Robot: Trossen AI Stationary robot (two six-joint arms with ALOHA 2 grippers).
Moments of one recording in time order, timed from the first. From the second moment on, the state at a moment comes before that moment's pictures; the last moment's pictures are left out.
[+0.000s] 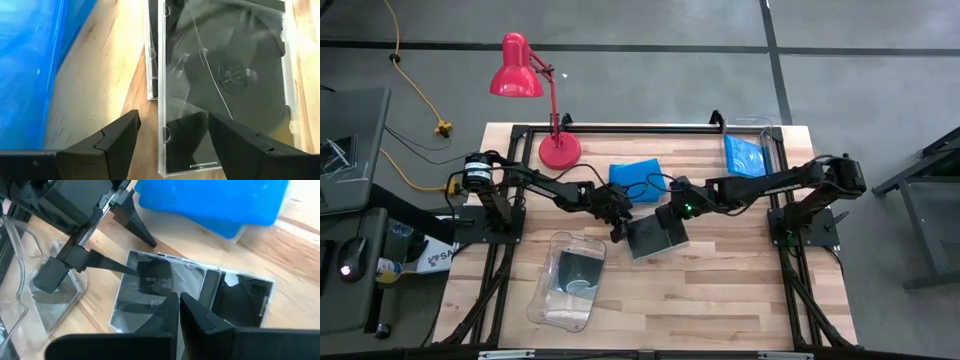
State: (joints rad) left arm 0.12 1.76 0.75 0.22 0.16 -0.30; right arm 0.01 1.55 0.99 -0.31 0.11 1.04
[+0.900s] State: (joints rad) left arm 0.12 1.76 0.75 0.21 0.14 -0.32; right arm 0.08 1.63 0.98 -0.35 0.18 1.13
